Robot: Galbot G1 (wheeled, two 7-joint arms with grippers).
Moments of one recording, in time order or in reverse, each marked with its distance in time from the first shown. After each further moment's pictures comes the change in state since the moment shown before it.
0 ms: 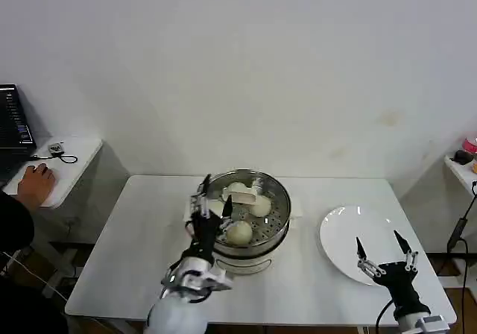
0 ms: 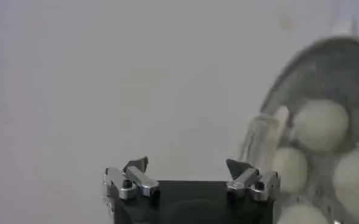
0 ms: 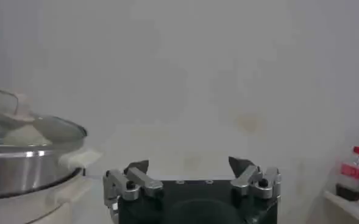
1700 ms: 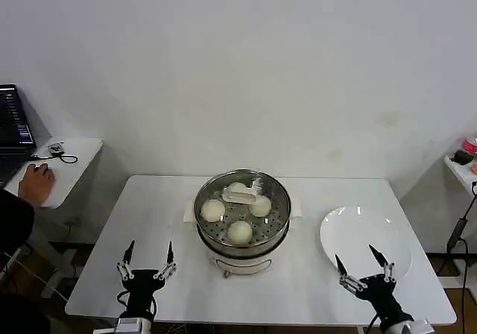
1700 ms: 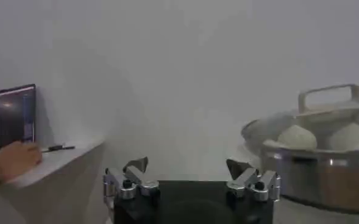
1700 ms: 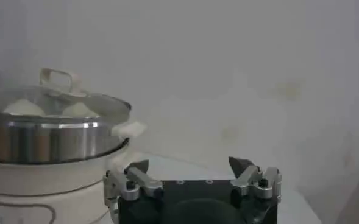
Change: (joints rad) left arm 0.399 -0.010 -0.311 -0.023 -0.803 -0.238 -0.176; right arm -0.066 -0.066 -0.079 0.026 0.054 -0.100 -0.025
